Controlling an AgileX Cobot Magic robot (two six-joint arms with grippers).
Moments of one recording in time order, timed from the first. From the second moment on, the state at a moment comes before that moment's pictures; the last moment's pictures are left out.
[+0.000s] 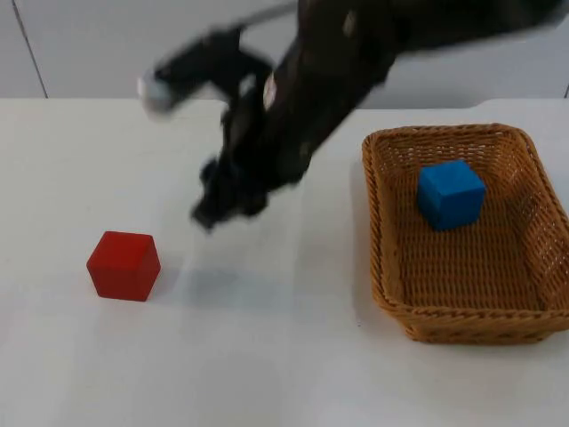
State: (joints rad) right arm 0.81 2.08 -1.59 0.03 0.56 -0.29; left arm 0.03 0.66 -0.57 -0.16 0.89 0.10
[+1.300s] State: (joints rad) right arm 0.51 1.67 -0.91 -0.30 0.39 0.21; left arm 0.03 0.66 -0.57 -0.16 0.88 0.11
